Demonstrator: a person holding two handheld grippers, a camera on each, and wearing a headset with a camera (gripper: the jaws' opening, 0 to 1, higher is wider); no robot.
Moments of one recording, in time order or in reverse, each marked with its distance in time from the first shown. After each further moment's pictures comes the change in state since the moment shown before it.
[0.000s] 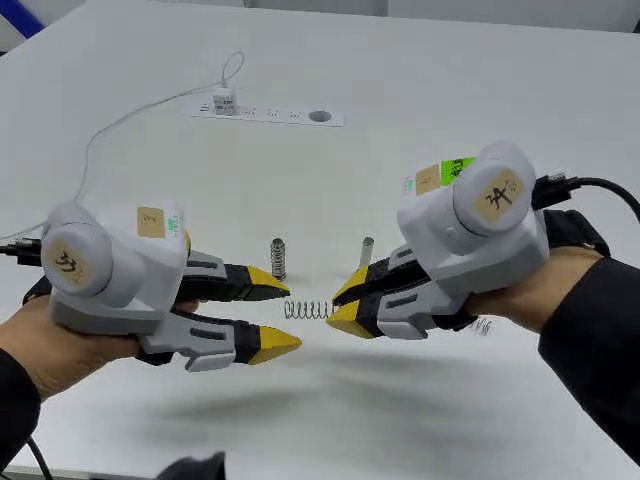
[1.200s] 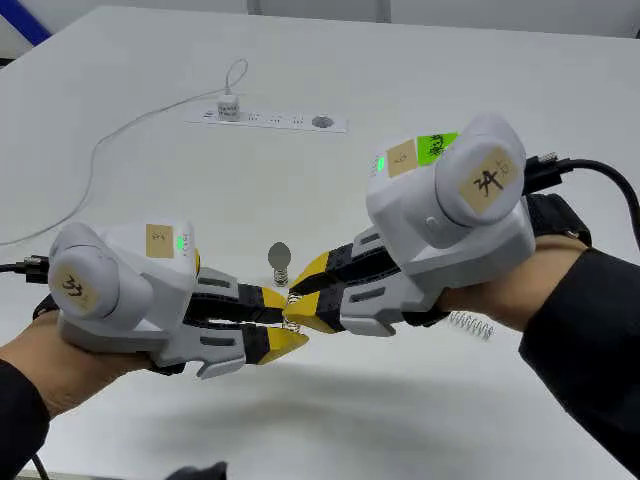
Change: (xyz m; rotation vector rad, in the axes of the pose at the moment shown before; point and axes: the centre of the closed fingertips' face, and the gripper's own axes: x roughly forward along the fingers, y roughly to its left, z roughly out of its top) left arm 0.003 -0.008 0.006 0.029 -0.019 -0.004; right arm -0.001 0.018 0.050 -0.089 -0.104 0.017
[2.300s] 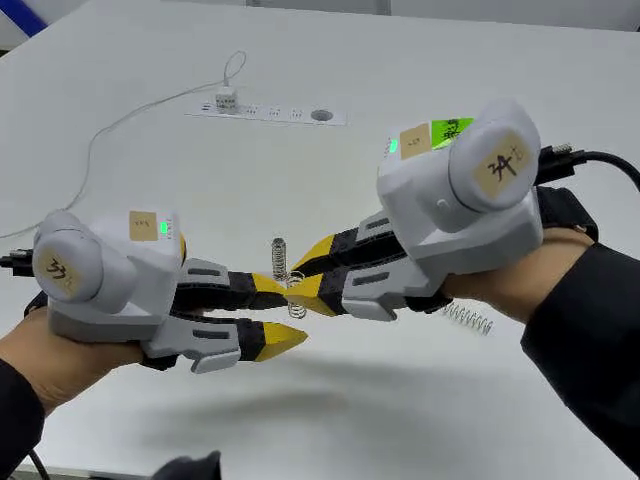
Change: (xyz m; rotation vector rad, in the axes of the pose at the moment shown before) left arm -0.005 0.007 0.000 -0.109 -0.048 0.018; right arm -0.006 -0.015 0.000 0.038 -0.031 -0.043
